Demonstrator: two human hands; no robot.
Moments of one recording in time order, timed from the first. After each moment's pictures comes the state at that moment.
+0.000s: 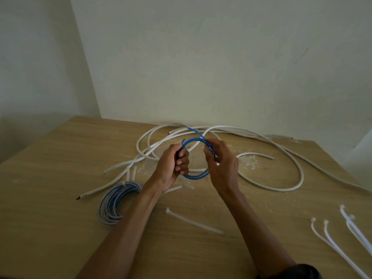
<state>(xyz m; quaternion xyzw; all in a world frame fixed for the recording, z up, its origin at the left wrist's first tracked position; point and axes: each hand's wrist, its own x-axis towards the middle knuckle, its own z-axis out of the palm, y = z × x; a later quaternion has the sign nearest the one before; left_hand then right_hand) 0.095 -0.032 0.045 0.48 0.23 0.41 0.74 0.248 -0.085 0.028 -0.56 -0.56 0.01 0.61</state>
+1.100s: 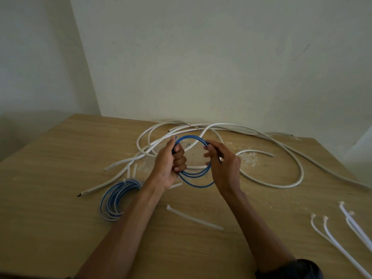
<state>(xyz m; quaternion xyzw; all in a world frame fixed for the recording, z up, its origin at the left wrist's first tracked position) 0.097 -0.028 0.041 0.36 0.26 0.46 0.77 0.250 -0.087 0.023 -0.56 -0.53 0.05 0.63</state>
